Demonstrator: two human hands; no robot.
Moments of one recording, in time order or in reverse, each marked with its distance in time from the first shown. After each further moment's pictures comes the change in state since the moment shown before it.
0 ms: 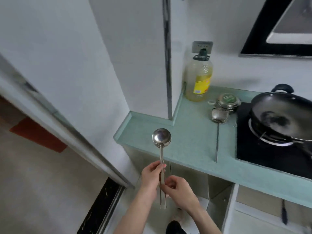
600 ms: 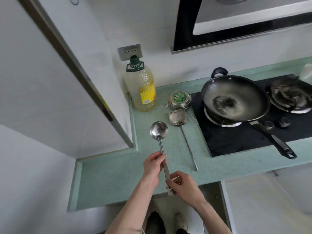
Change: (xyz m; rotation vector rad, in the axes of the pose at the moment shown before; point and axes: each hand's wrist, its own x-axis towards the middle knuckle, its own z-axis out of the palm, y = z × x) left_hand 0.149 0.072 0.178 0.280 -0.397 -0.126; right_hand 0.100 -0.036 -0.102 0.268 0.440 0.197
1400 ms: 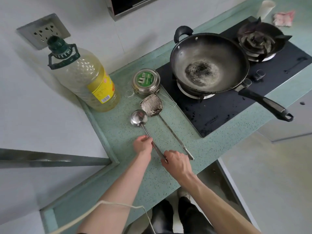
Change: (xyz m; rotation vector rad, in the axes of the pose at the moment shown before) left_hand 0.175 -0.003 0.064 0.497 0.067 -0.047; right_hand 0.138 0.025 0.011 -0.737 0.329 0.046
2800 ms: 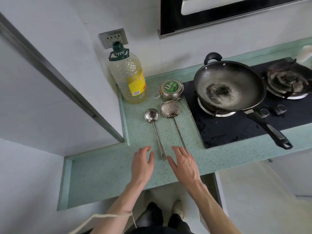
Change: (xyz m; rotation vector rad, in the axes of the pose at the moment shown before) left_hand -0.143 -0.072 -0.069 0.490 0.161 0.623; right_hand -0.058 0.041 -0.040 0.106 0.207 -0.354
